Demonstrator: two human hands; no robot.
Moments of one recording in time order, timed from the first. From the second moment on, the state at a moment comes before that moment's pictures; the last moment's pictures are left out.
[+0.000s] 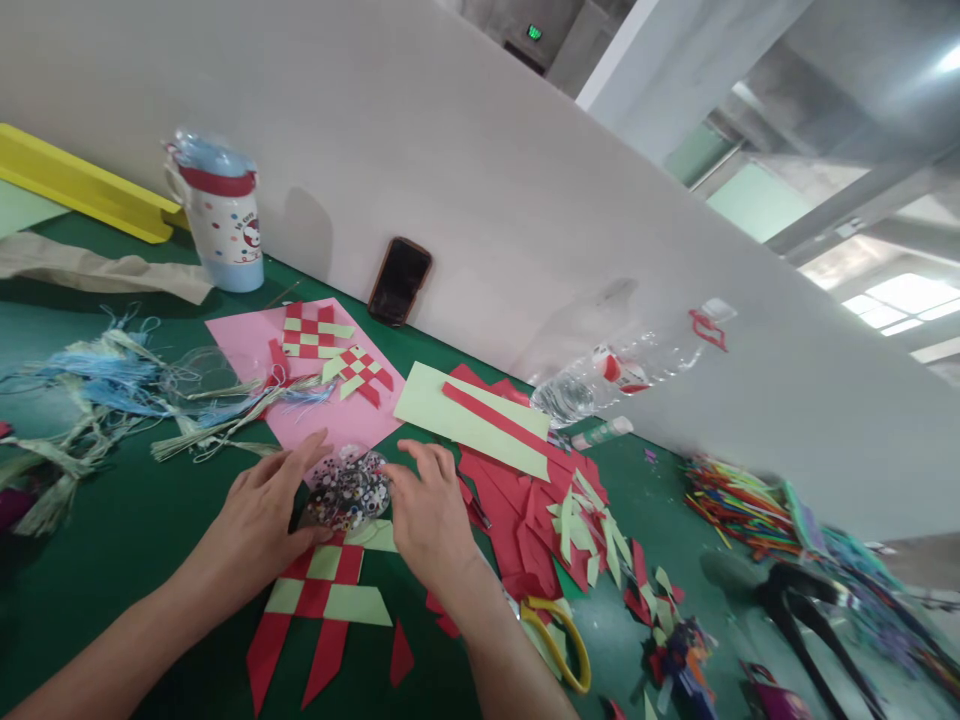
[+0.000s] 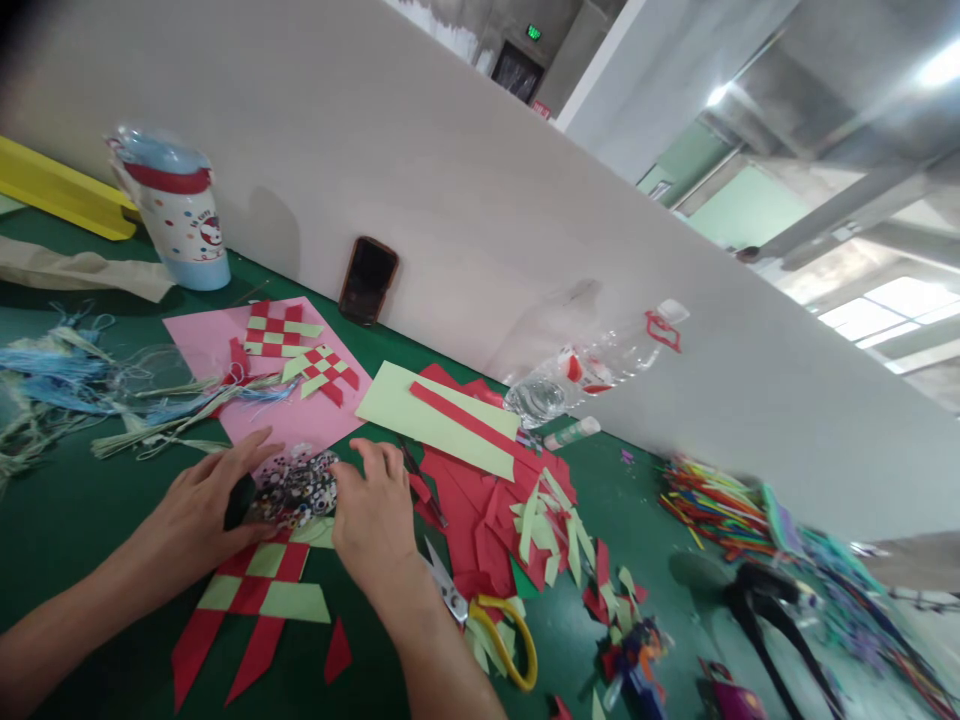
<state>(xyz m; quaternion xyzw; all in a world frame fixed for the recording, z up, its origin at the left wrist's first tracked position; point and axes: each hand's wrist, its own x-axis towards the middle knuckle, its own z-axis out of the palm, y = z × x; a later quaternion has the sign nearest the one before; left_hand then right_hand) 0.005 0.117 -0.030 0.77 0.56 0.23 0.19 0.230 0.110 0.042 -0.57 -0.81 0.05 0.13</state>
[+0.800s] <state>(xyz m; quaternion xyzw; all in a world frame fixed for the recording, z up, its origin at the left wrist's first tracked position) 0.005 0.117 -0.031 0.77 0.56 0.23 0.19 0.231 0.122 0.039 -0.57 -0.80 0.05 0.18</state>
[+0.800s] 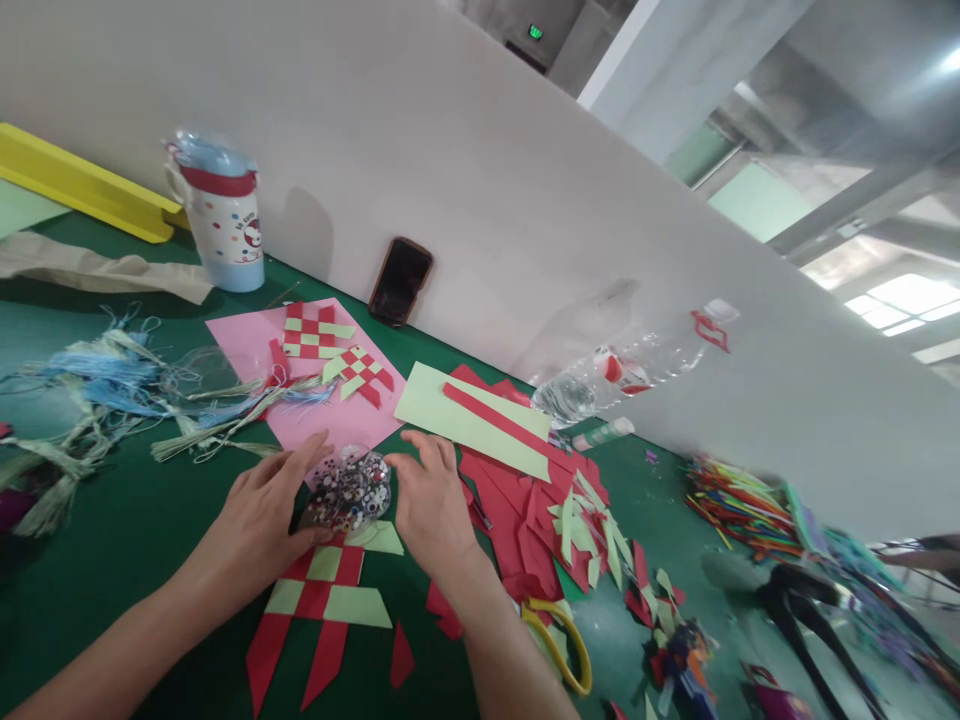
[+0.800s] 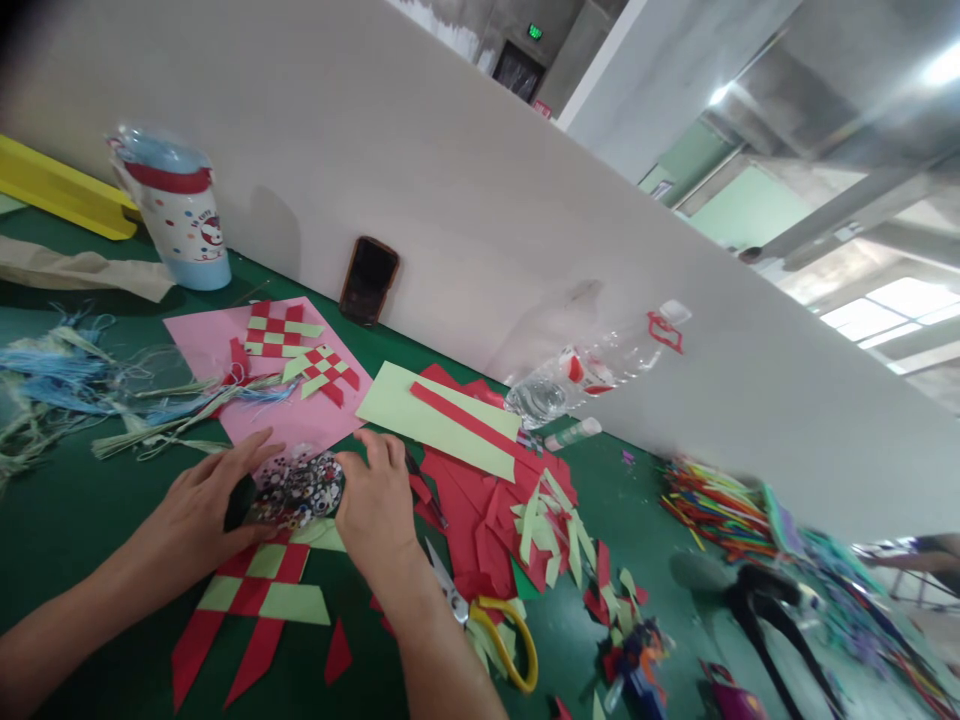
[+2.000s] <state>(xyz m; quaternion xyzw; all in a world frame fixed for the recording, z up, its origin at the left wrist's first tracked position) 0.004 0.118 -0.031 0.77 0.56 0.22 0.18 0.235 0.125 0.042 -0.56 -0.81 0.07 0.18</state>
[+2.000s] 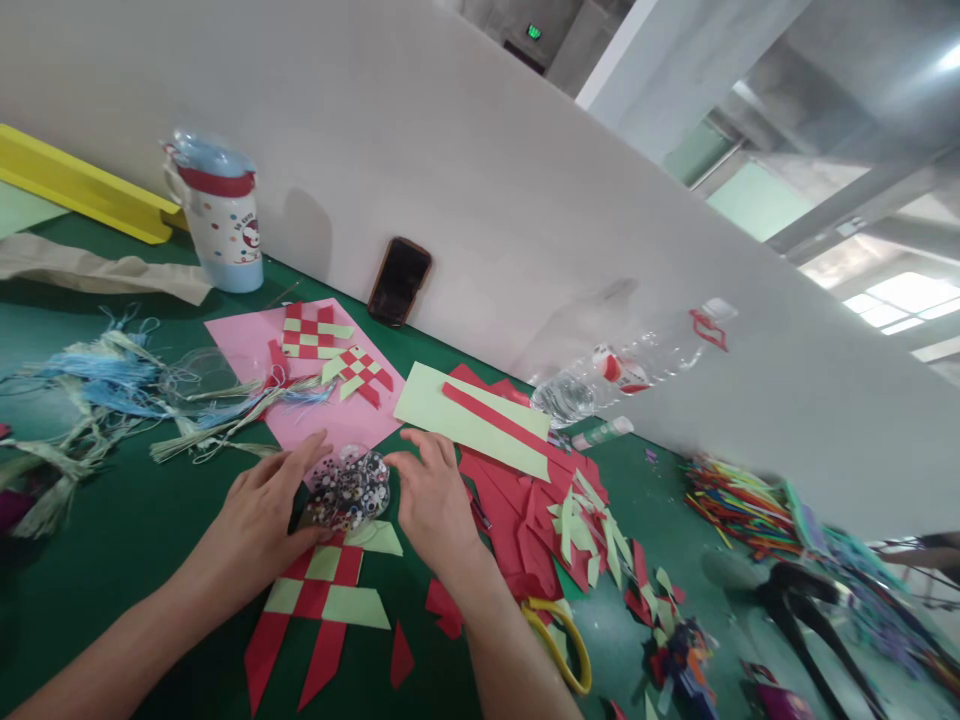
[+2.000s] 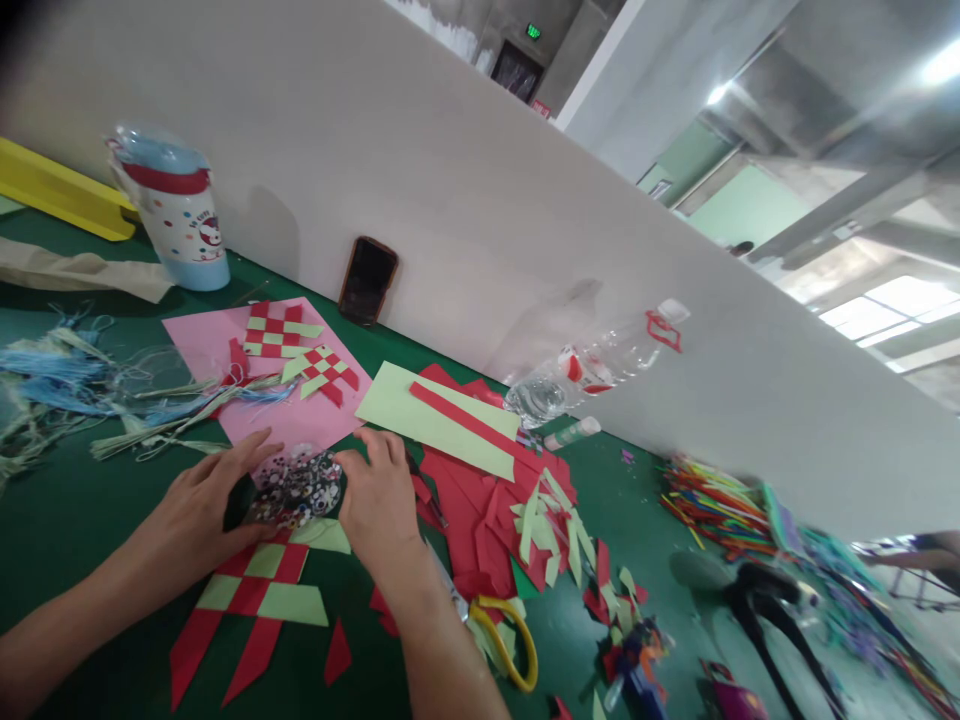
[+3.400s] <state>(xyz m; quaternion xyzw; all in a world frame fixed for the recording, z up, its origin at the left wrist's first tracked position) 0.005 0.117 -0.023 0.78 0.55 0.23 0.20 0.191 0.173 0.050 -0.47 -0.88 0.06 0.01</state>
